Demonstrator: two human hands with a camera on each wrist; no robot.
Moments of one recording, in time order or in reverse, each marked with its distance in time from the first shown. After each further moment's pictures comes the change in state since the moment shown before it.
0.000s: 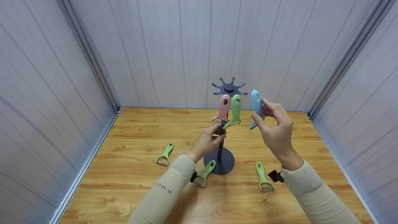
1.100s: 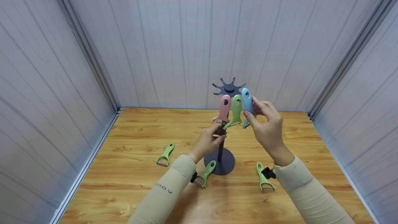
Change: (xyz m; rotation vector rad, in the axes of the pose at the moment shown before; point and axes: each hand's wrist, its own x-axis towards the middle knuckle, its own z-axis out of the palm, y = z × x) left_hand 0.000 -0.001 0.000 -0.001 0.002 -0.002; right_hand 0.005 0.005 0.023 0.029 -0.036 0.075
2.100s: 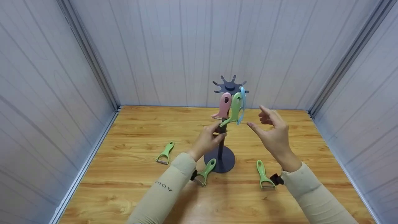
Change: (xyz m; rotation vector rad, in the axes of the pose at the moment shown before) left_hand -0.001 0.002 -0.001 -0.016 -0.006 -0.008; right_hand -0.030 0.031 -0.021 -0.127 -0.071 0.060
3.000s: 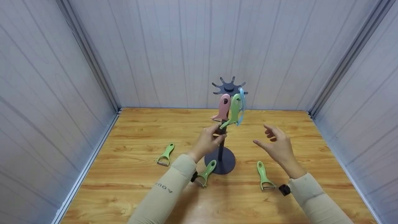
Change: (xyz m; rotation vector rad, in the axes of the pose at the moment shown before) left_hand 0.002 -0.001 0.000 0.007 0.006 0.006; right_hand -0.043 0.069 -0.015 -0.194 -0.225 0.247
